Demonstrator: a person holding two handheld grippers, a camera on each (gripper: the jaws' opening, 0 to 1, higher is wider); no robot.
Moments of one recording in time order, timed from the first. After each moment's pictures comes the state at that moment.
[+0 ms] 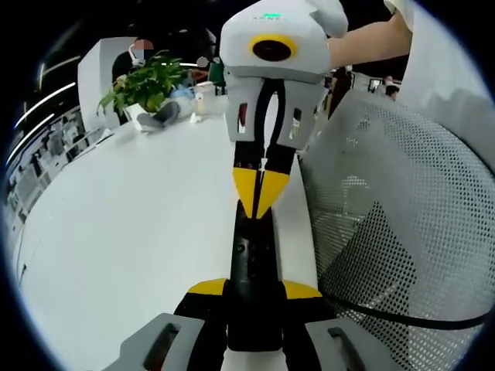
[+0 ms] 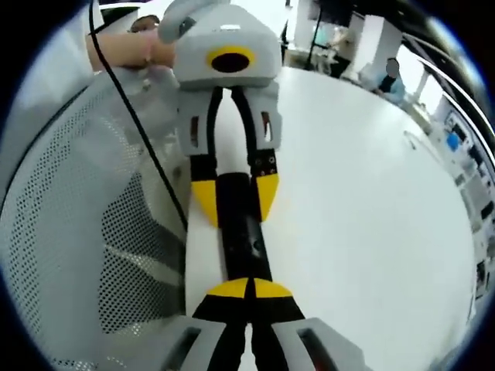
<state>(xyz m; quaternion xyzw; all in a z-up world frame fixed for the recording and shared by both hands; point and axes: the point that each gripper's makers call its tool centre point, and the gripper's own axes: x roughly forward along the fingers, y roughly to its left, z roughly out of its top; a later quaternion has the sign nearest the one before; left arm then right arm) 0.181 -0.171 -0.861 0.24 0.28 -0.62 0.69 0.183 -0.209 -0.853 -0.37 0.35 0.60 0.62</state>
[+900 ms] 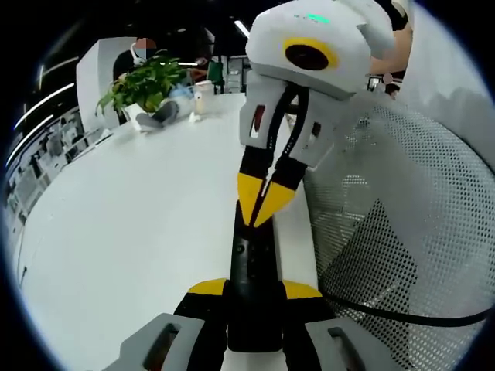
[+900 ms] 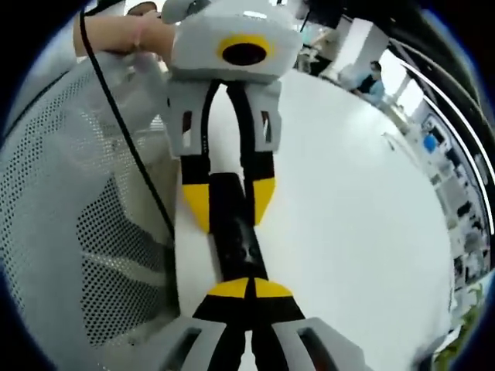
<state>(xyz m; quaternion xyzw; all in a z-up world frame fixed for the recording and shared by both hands) 0.180 -0.171 -0.861 0.24 0.28 -0.62 0.69 0.185 -0.204 -0.857 -0.43 0.32 0.53 0.66</state>
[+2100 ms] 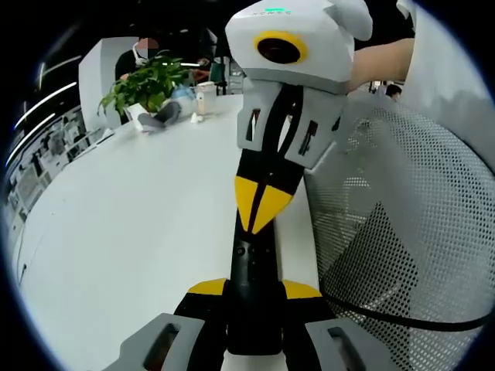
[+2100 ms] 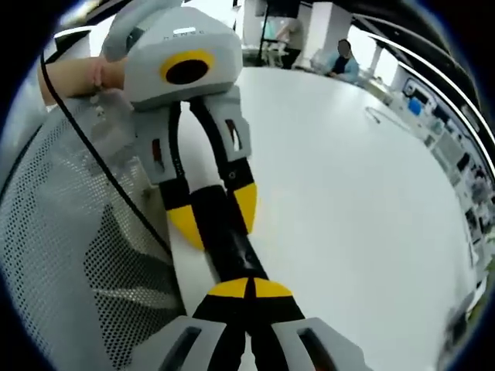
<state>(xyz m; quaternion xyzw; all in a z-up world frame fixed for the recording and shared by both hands) 0.182 -0.172 -0.861 0.24 0.28 -0.62 0.70 0.188 -0.198 -0.856 -0.33 0.38 0.50 0.71</state>
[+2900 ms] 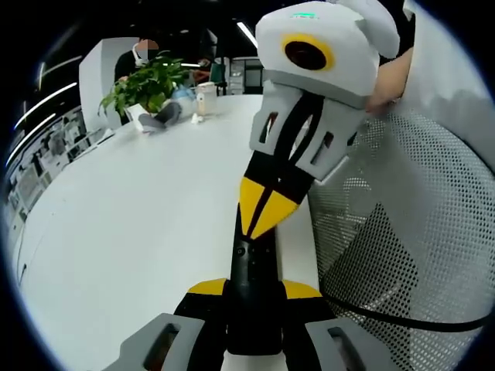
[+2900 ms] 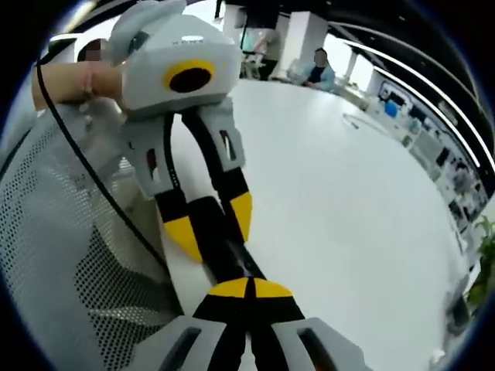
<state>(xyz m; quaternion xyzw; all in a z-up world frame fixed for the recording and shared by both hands) 0.182 -0.173 -0.861 0.24 0.28 -0.62 0.70 0.189 -0.192 -0.853 -0.31 0.34 0.47 0.75</state>
